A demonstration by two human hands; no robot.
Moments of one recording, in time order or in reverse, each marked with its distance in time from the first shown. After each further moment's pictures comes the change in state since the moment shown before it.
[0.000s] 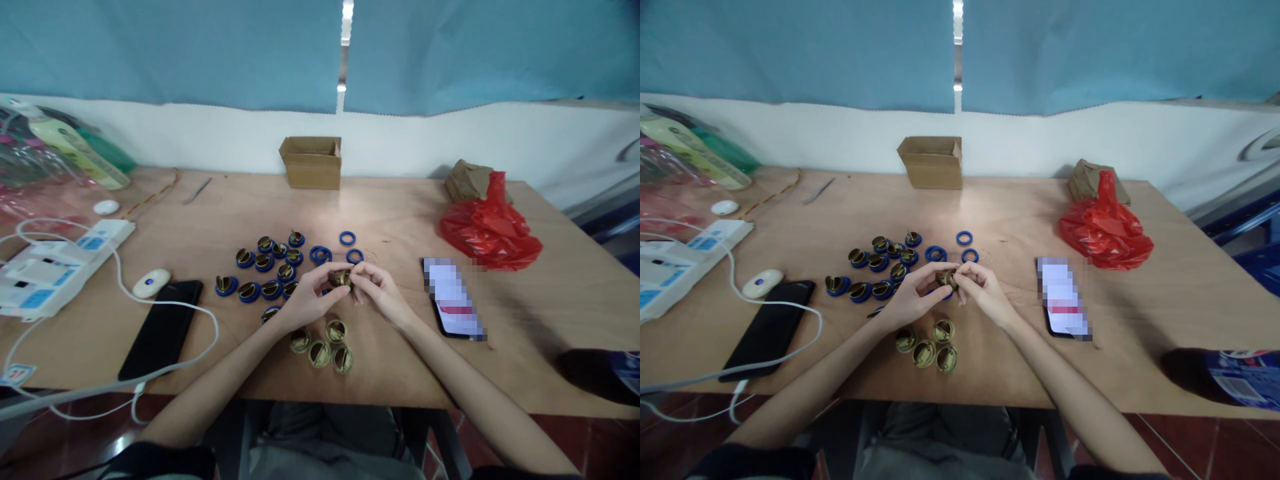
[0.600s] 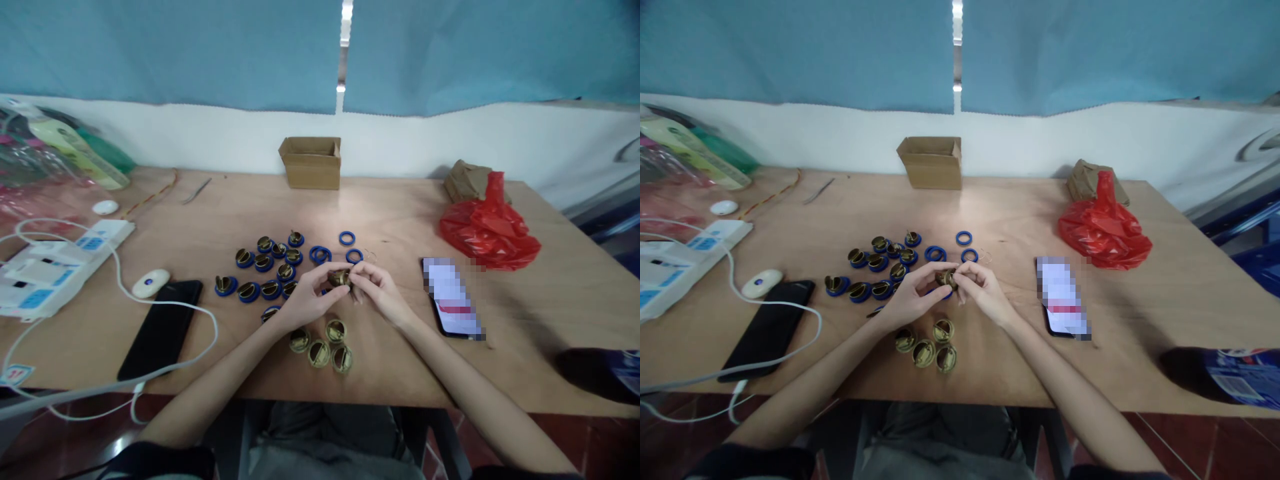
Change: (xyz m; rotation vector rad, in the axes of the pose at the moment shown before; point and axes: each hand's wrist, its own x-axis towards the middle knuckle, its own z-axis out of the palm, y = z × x) left_hand 0.000 0.000 0.001 0.017 -0.003 -0.008; right_hand -0.001 -0.003 0.001 0.014 0.003 -0.006
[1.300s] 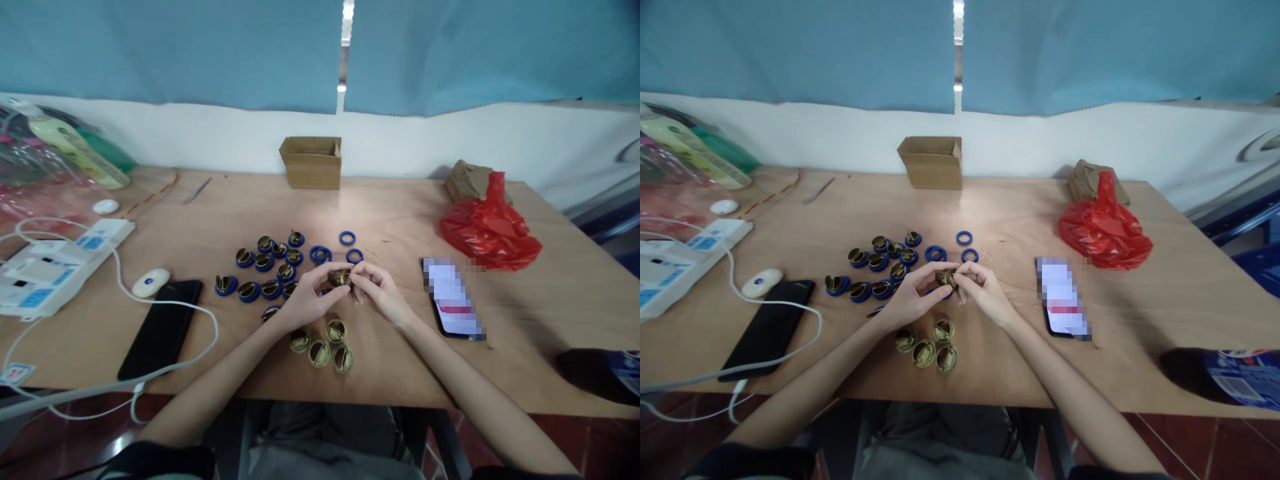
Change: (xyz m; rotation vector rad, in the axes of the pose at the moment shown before) left_hand 0.000 0.000 0.000 -0.007 -0.007 0.003; right_hand 0.001 0.002 -0.001 -0.011 -0.011 -0.015
